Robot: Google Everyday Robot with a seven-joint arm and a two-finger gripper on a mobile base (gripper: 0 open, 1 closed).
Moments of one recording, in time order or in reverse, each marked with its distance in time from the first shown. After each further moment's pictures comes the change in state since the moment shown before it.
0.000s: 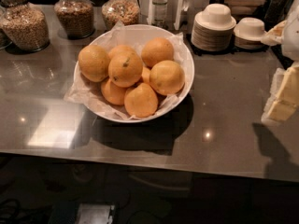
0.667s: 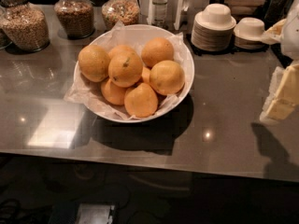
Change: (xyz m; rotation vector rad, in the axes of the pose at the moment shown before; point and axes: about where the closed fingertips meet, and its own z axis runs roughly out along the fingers) arm -0.004 -0.001 -0.001 0.004 -0.017 -0.004
